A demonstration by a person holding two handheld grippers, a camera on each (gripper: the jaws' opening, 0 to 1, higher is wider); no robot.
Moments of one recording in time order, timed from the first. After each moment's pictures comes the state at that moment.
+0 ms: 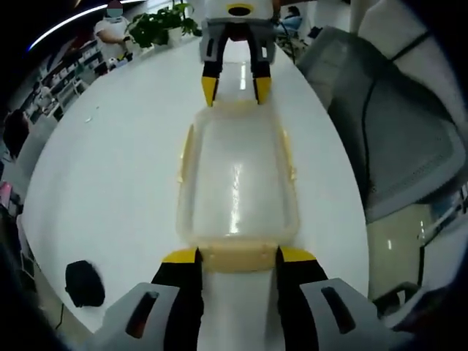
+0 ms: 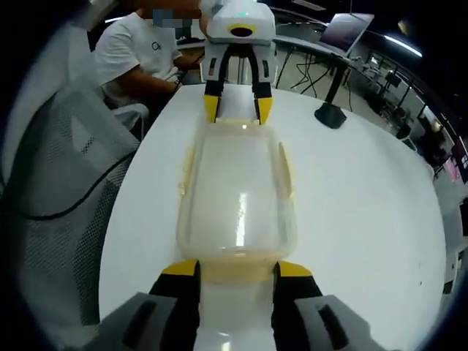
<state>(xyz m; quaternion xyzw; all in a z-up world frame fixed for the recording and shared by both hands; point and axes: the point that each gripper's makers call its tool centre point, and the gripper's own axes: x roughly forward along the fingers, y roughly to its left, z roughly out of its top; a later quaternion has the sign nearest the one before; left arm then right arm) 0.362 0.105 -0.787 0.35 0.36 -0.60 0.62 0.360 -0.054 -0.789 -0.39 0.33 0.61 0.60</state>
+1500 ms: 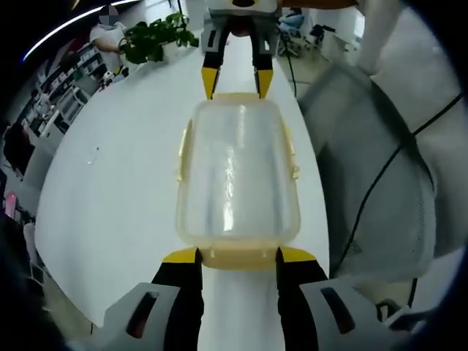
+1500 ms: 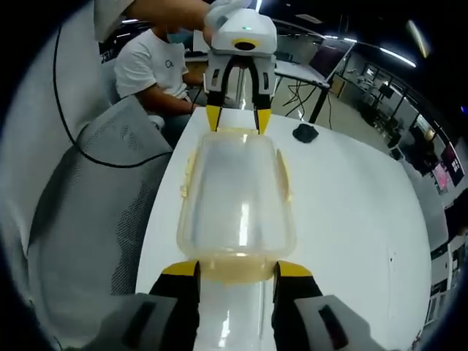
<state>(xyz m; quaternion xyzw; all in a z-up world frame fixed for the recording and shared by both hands) 0.349 0.000 -0.702 0.37 0.36 -0.59 0.62 0.346 -0.159 -0.697 -0.37 0.31 0.62 0.62</state>
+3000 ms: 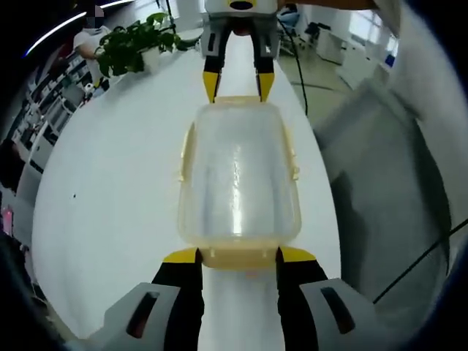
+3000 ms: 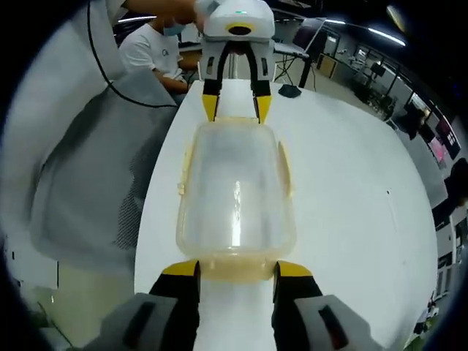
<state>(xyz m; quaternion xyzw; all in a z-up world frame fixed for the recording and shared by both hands) 0.356 -0.139 -0.723 0.37 0.36 -0.60 0.61 0.344 -0.300 -0.724 -0.37 0.36 0.59 0.62</state>
